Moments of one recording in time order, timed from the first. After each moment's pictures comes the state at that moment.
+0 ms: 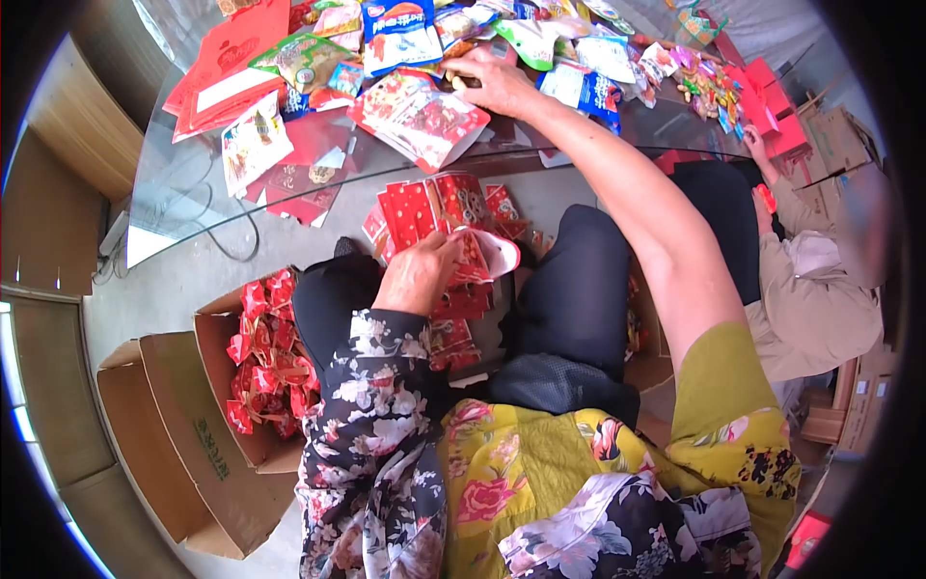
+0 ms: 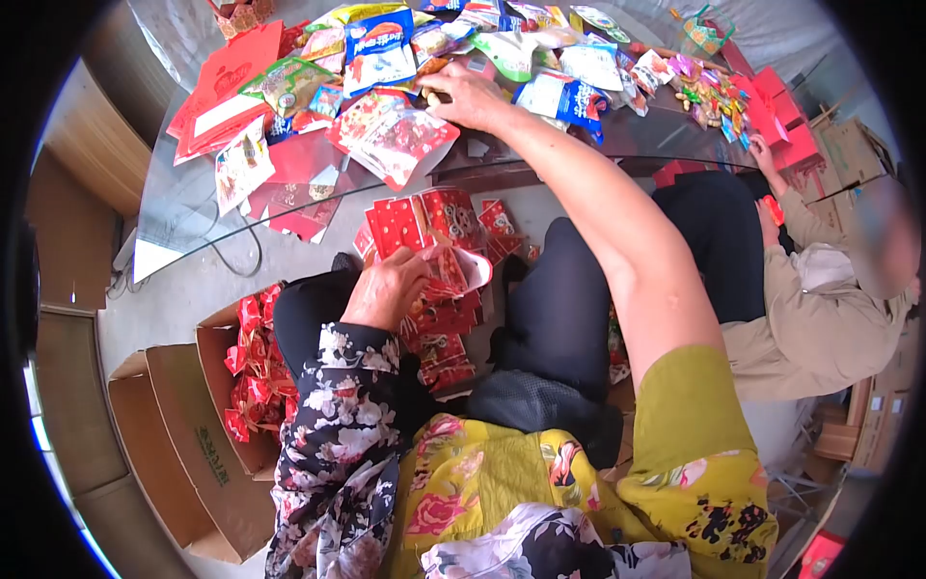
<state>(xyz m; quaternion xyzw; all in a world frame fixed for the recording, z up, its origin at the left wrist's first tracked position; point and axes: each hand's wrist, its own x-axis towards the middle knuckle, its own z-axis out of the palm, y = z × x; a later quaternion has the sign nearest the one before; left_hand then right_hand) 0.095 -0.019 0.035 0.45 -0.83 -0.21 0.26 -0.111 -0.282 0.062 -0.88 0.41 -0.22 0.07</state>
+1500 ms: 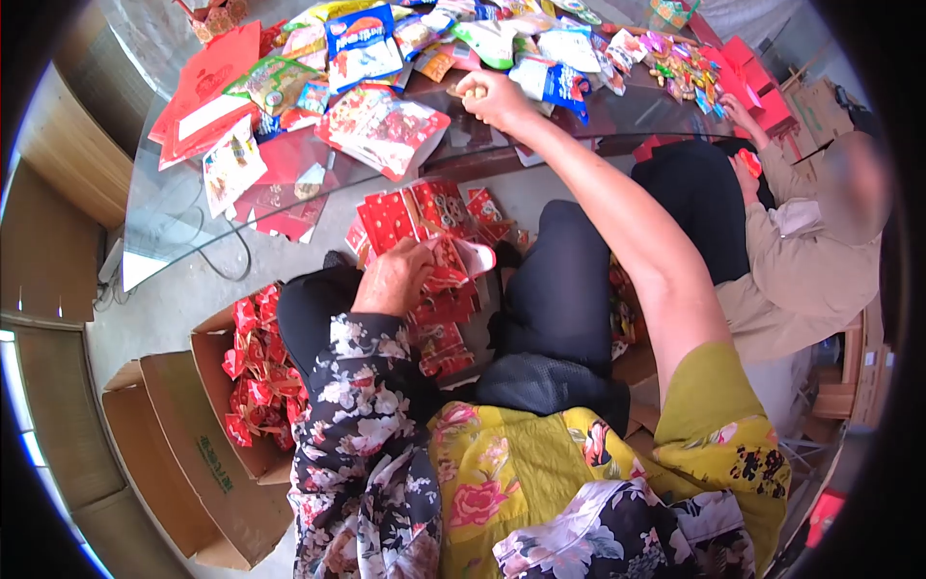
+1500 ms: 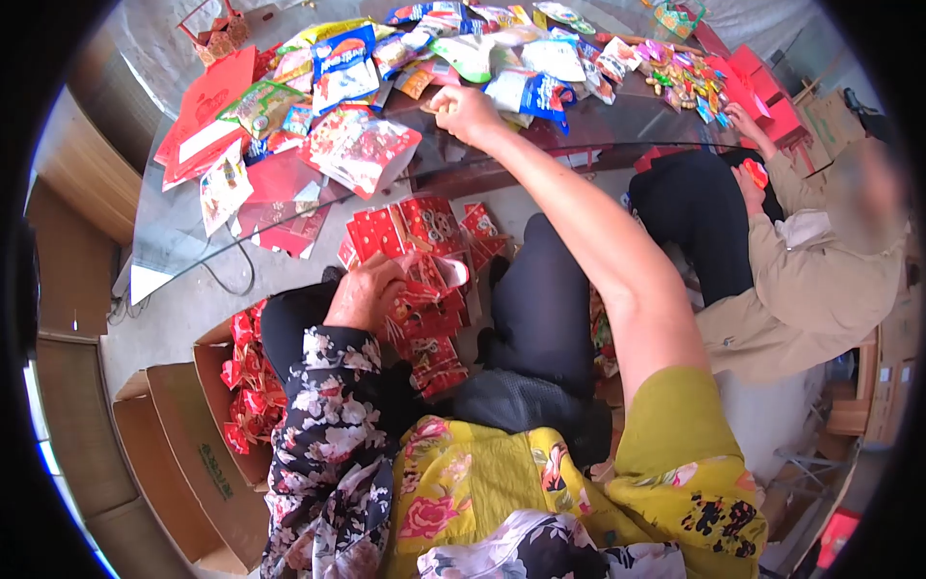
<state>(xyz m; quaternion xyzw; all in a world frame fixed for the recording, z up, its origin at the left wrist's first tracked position) 0.093 -0.023 0.028 0.44 -0.82 -0.24 0.27 -0.149 -0.239 0.061 -0.72 0.53 -0.33 0.30</state>
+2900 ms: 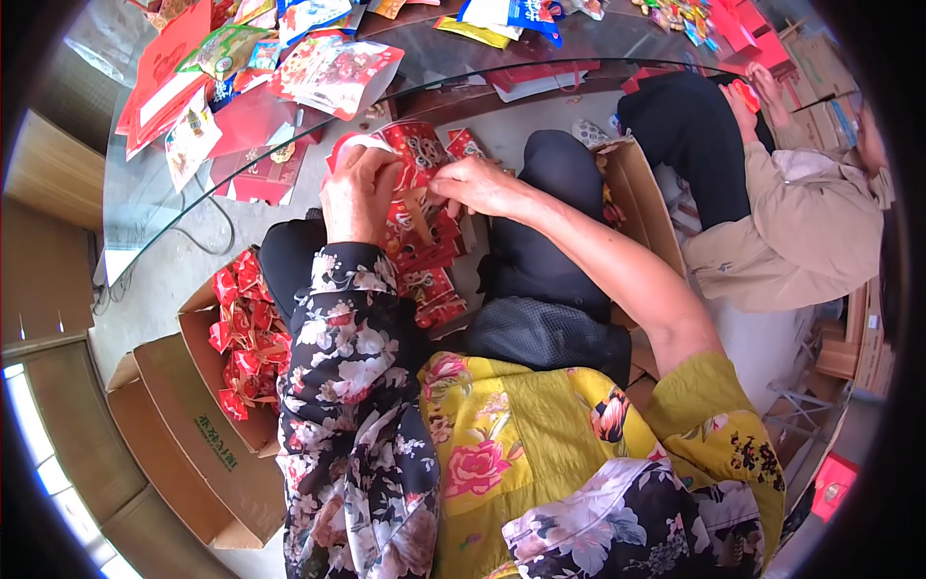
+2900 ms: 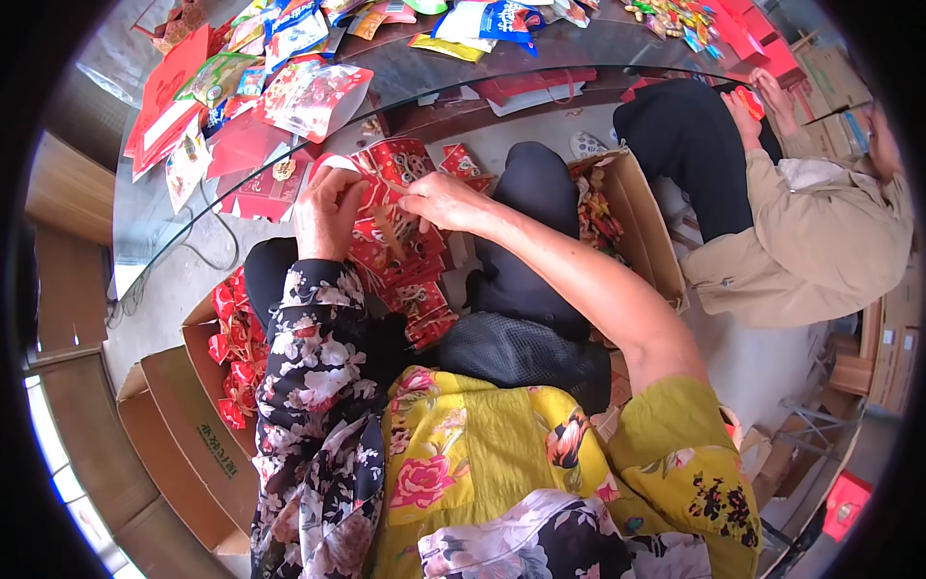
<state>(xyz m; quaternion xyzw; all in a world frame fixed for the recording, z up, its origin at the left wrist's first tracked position) 0.063 -0.037 0.044 0.52 -0.73 -0.16 0.41 -0.140 -0.045 0.026 -0.66 0.51 -0.15 0.52</state>
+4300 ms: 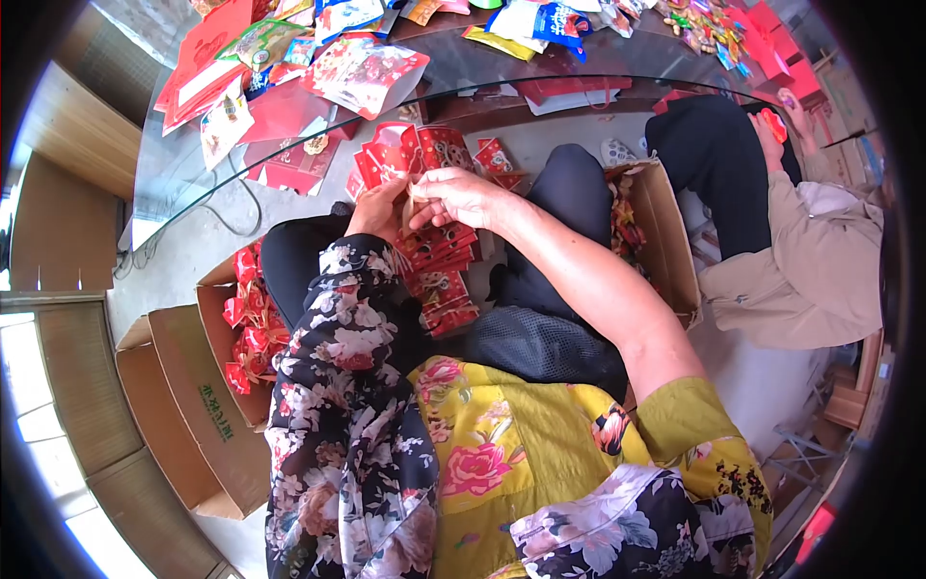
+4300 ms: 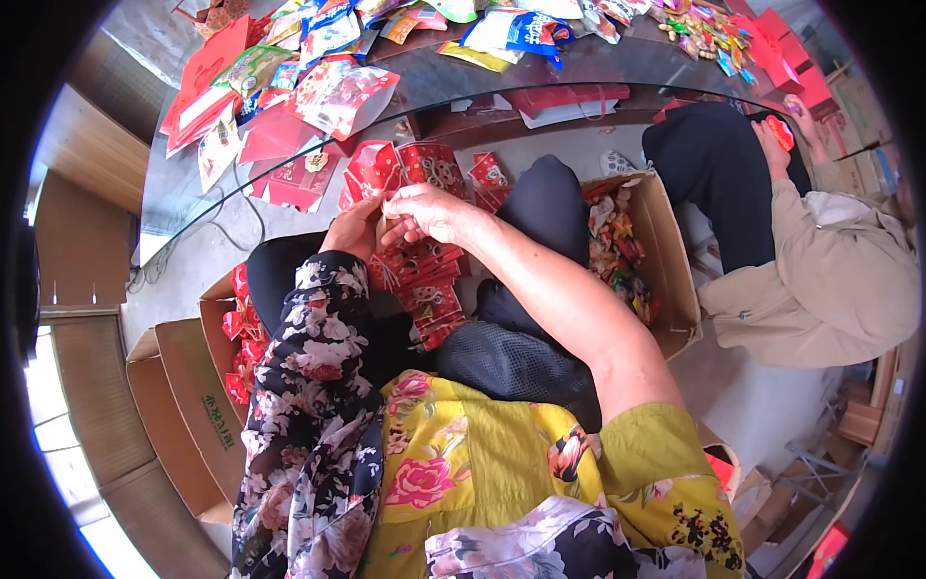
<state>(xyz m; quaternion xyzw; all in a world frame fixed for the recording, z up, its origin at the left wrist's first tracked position) 0.081 -0.047 -0.034 0.38 -0.18 -0.81 0.40 -0.102 -0.060 -0.013 -0.36 0.36 -0.22 0.83</state>
